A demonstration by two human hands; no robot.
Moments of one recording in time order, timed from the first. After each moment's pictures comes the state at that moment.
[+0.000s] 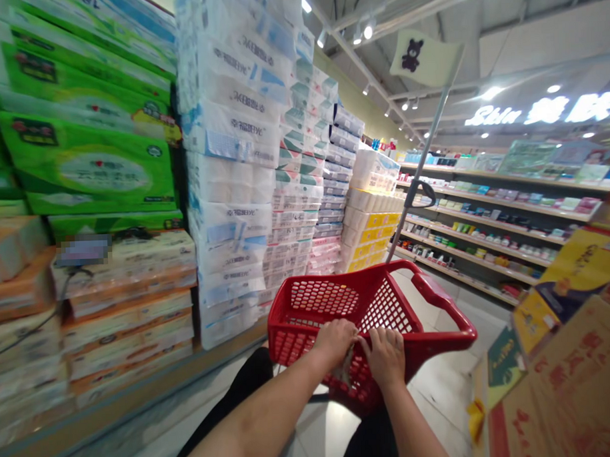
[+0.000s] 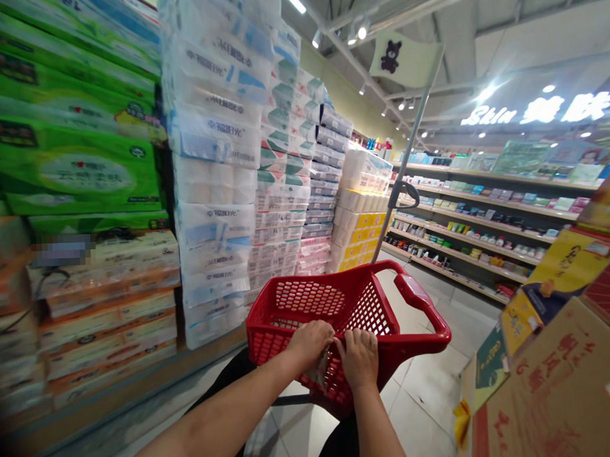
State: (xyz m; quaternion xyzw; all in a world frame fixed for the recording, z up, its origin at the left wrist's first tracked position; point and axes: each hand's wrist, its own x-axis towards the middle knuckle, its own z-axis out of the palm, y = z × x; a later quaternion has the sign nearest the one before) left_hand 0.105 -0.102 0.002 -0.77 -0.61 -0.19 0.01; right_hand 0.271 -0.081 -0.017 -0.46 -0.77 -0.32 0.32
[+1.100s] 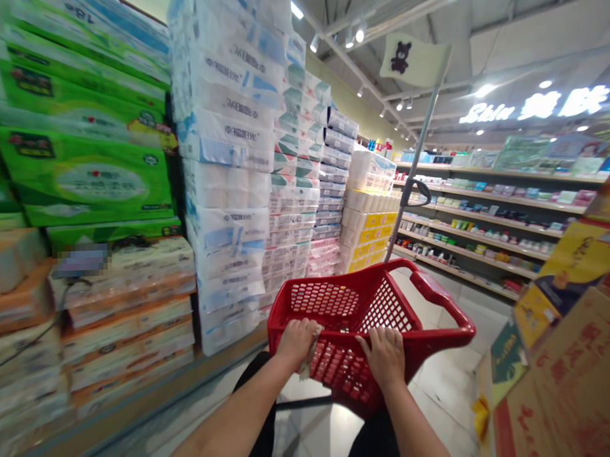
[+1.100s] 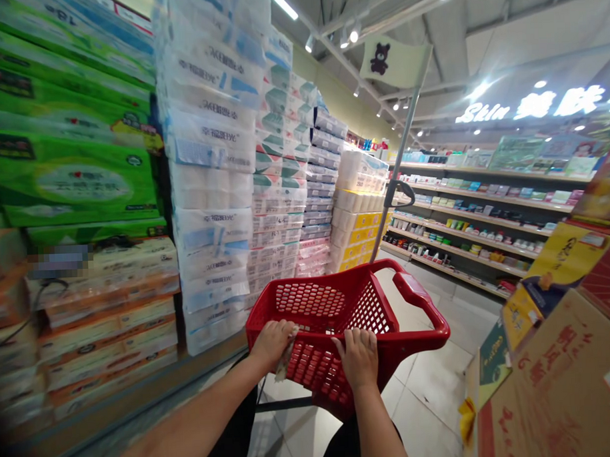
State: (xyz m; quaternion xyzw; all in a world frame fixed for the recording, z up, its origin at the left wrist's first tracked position) left_hand 0.019 -0.118 -0.032 -0.73 -0.66 -0.17 0.12; right_hand 0.270 -0.080 -0.018 -0.46 -0.76 -0.30 0.33
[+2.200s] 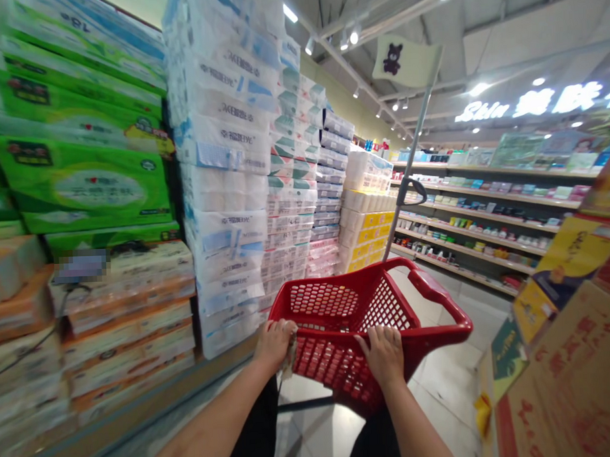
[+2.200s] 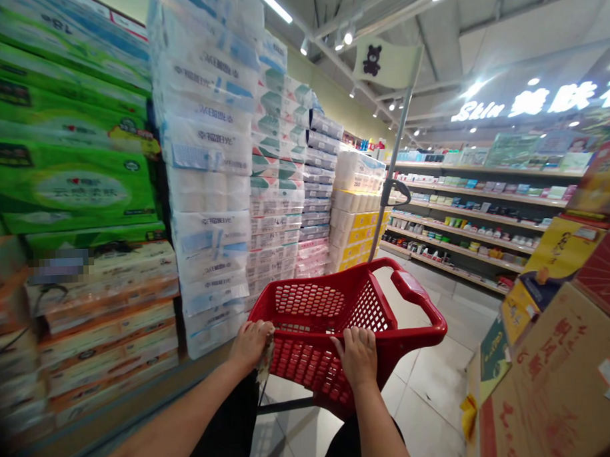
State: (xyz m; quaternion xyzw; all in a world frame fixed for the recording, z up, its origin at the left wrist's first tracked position) left_hand -0.032 -0.137 -0.046 -0.68 -0.70 -0.18 0.13; right_hand 0.271 -0.081 -0.019 -0.46 -0.77 -0.30 0.32
